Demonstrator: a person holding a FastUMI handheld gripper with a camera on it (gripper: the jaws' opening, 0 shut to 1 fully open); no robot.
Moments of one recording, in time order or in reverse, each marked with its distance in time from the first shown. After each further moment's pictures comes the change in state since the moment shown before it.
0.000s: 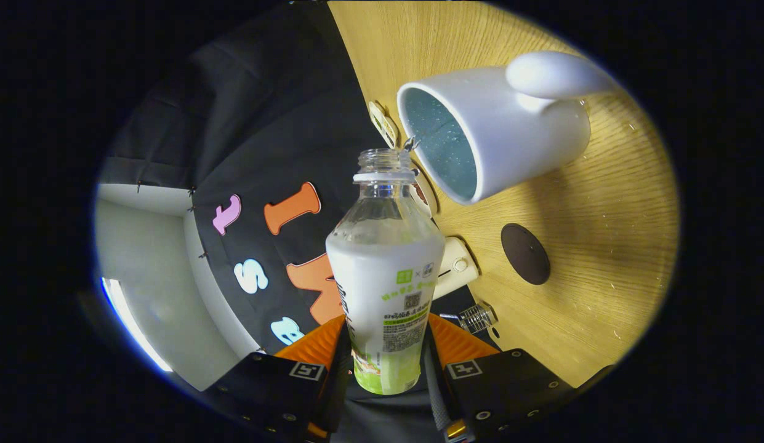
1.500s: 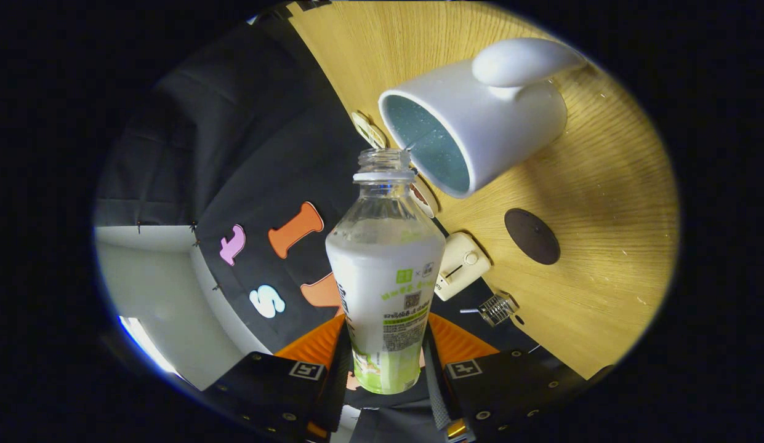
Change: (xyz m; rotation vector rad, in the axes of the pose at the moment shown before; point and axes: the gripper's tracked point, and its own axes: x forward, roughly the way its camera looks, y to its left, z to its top) arm 0.016 0.004 -0.008 0.146 -0.039 0.003
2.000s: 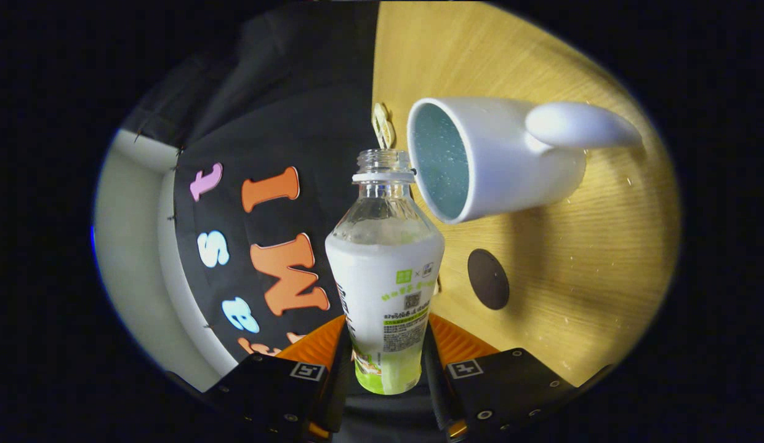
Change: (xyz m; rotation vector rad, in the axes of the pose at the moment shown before) arm -0.006 -0.052 0.011 -0.496 0.000 -0.145
